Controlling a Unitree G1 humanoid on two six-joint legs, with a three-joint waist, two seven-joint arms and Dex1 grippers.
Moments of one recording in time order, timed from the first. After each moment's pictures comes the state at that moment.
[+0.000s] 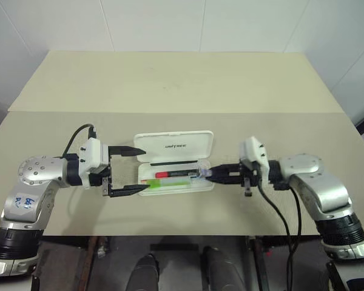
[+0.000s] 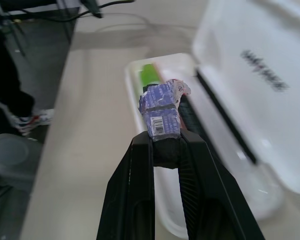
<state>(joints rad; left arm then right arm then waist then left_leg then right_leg) -0.31 0.79 0.12 -0.15 -0.47 0.17 -1.19 -0.47 -0.63 0.15 -0.17 0.40 0.44 1.22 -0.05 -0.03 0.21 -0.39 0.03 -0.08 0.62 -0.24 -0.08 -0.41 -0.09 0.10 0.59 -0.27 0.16</state>
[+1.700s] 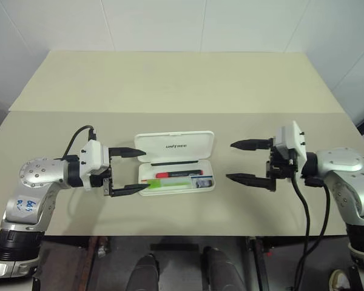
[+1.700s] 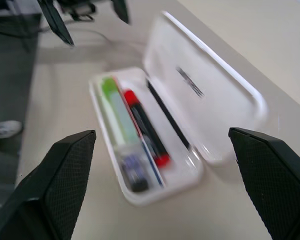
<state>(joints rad) -0.30 0.77 0.12 -0.14 -0.47 0.15 -1.17 -0.38 -0.78 -0.13 -0.28 0.52 0.50 1.16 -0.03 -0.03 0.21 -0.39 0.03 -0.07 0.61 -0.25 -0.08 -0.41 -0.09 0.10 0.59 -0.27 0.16</state>
